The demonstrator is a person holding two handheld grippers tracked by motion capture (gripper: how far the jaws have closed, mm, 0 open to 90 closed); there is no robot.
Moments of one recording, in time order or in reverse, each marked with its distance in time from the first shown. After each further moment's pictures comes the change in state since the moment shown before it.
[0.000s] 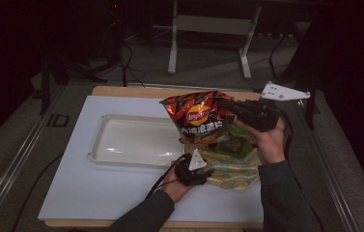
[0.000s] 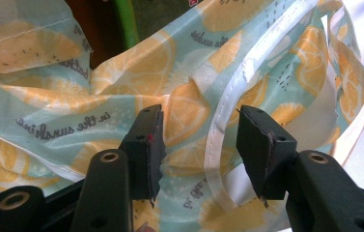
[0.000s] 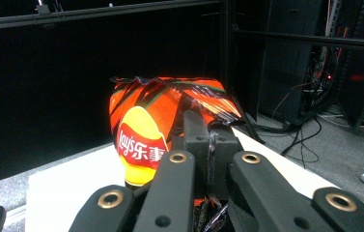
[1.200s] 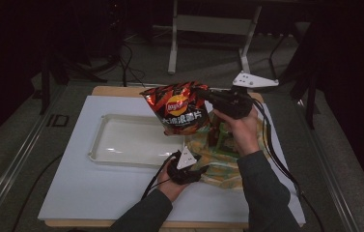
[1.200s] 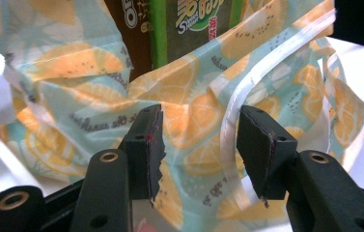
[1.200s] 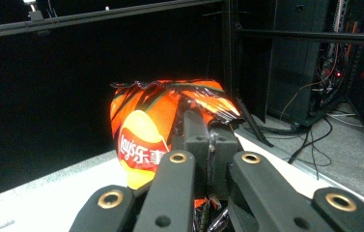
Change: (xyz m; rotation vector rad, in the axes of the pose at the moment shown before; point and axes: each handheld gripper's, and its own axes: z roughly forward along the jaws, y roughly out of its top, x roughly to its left) left arm 0.009 -0.006 -0.025 -0.120 0.020 -0.072; right arm -0.004 0.006 0.060 -0.003 0.006 0.038
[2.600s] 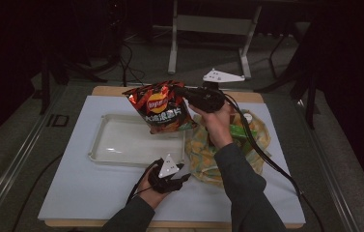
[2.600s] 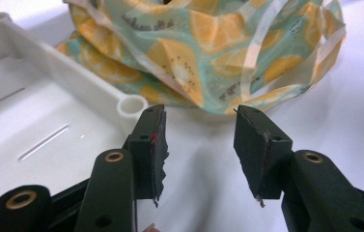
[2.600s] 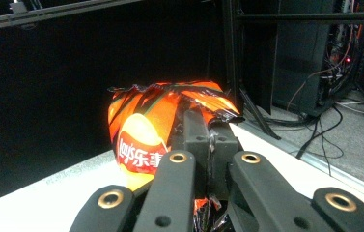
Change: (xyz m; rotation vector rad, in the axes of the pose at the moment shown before) left arm 0.009 -0.027 -0.048 0.092 0.032 0.013; right arm -0.005 -0.014 0.071 0.035 -0.006 0.040
